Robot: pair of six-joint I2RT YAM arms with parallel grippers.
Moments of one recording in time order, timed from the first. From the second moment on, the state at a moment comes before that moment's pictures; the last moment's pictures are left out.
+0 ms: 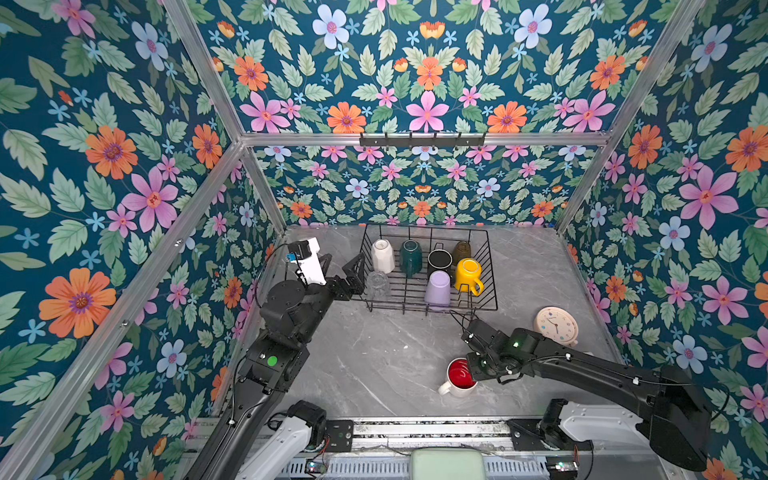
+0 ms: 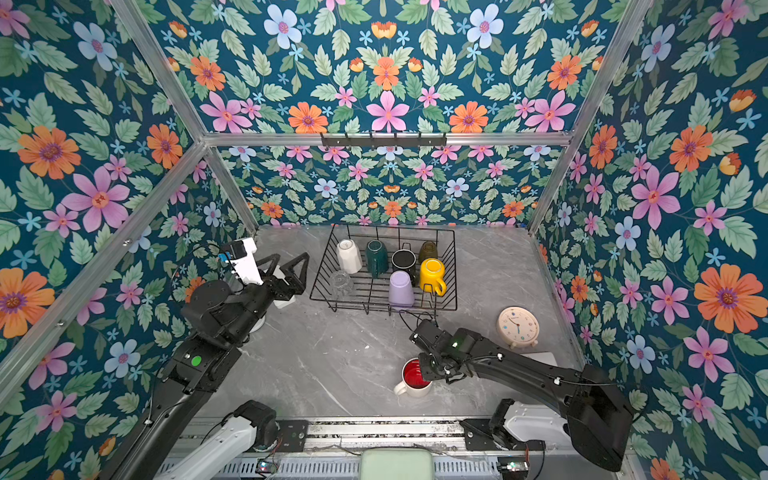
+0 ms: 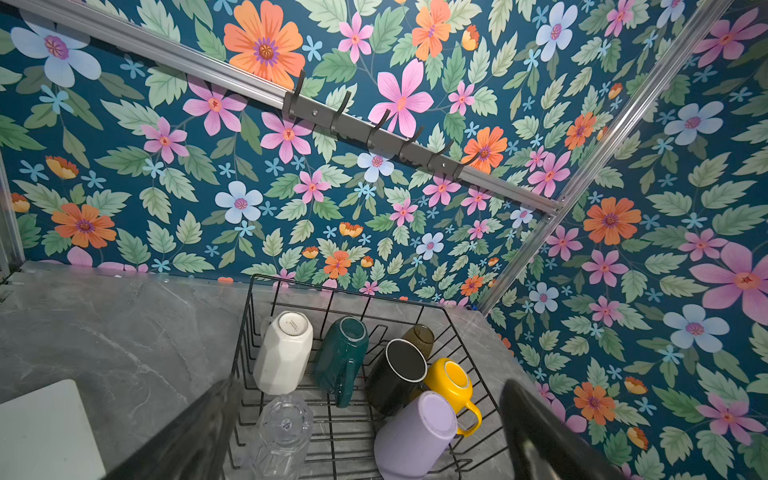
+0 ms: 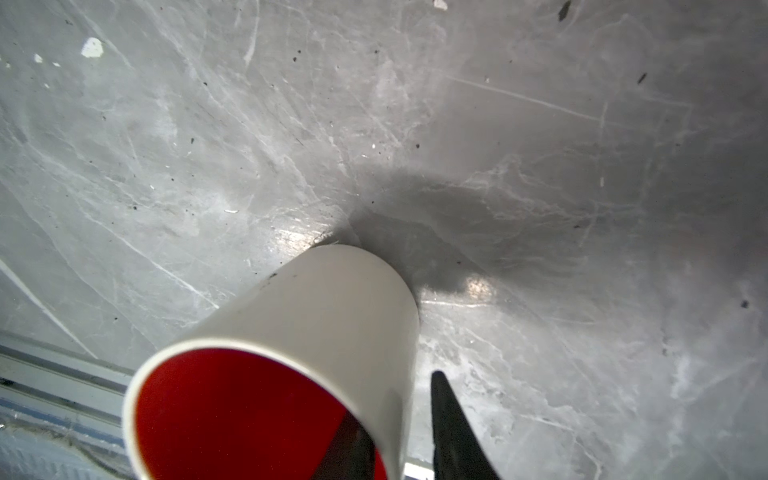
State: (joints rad) left arm -0.45 0.73 0.92 -0.20 -0.05 -0.40; right arm 0.91 1.22 0.74 -0.83 0.01 0.73
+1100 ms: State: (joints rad) left arm -0.45 0.70 0.87 -0.18 -0.02 -0.39; right arm 0.94 1.15 0.84 -0.83 -0.02 0.72
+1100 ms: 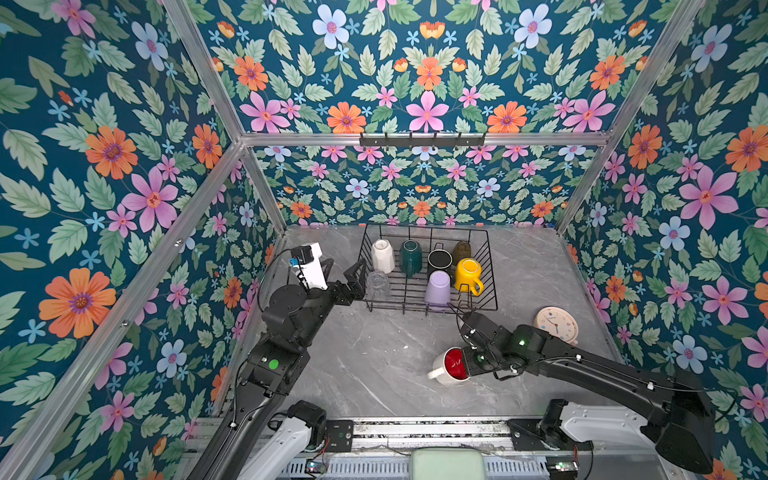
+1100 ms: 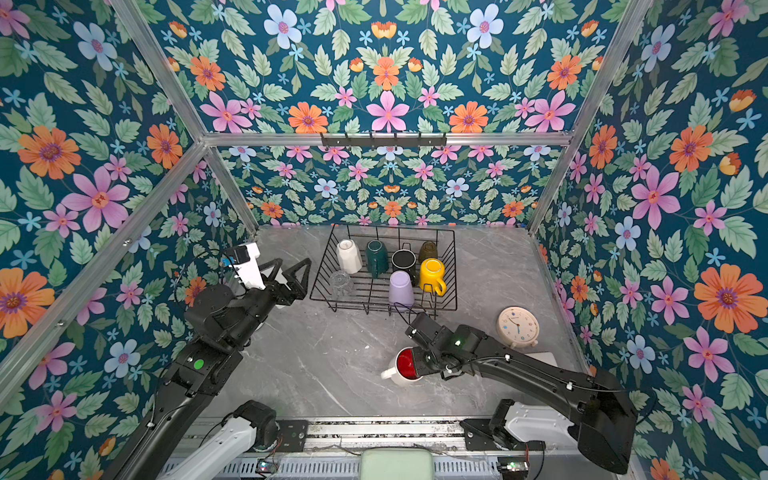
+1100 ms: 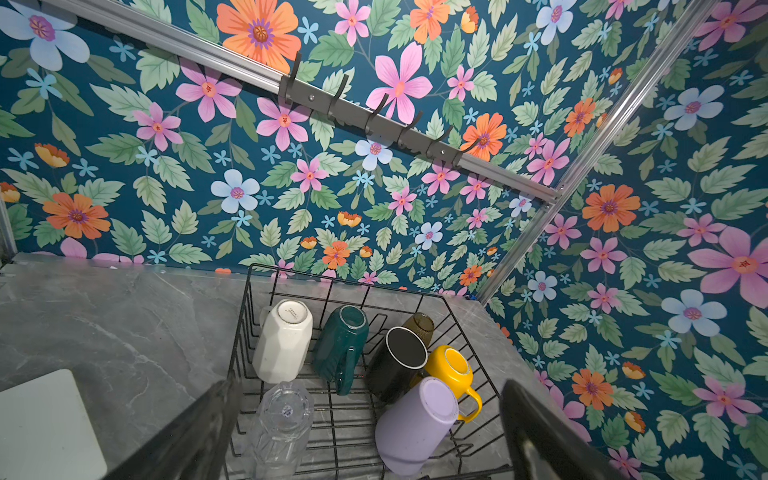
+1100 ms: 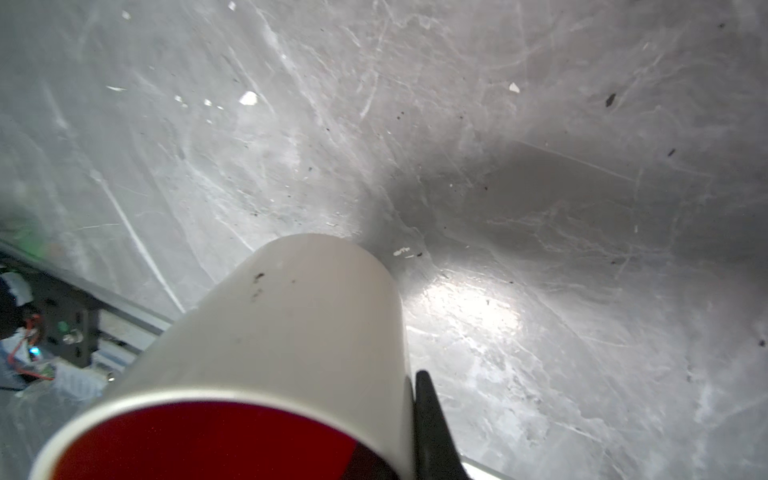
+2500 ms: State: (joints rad) left arm -0.45 0.79 0.67 0.24 0.94 -0.44; right arm 0.57 0.87 0.68 0.05 -0.73 1.25
